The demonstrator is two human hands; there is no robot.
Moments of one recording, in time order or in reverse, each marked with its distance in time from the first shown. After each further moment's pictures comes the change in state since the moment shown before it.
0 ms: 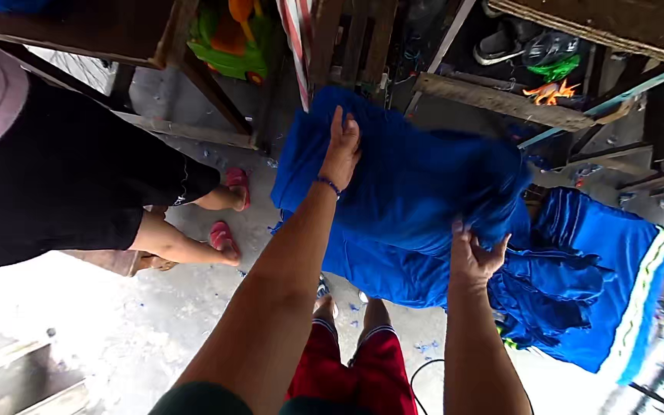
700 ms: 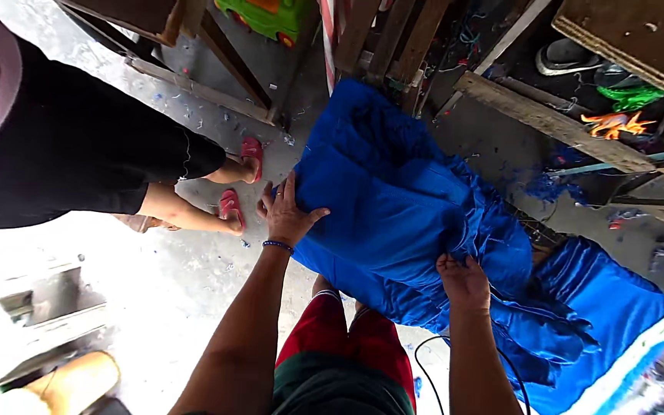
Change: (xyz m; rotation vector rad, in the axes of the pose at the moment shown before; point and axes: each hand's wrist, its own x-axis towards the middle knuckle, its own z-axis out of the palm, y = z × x) left_hand -0.080 -0.007 -0.060 1.341 0.431 -0.301; right_hand 0.075 -0.027 0.019 -0.567 0.411 0.326
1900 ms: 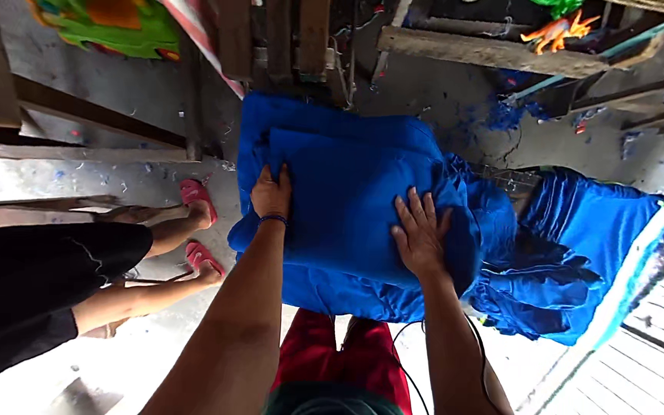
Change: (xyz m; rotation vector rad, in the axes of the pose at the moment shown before) left_hand 0.155 0.088 0.094 -0.035 -0.117 -0.004; right_hand 0.058 0.022 0.035 -1.844 -0.148 -1.278
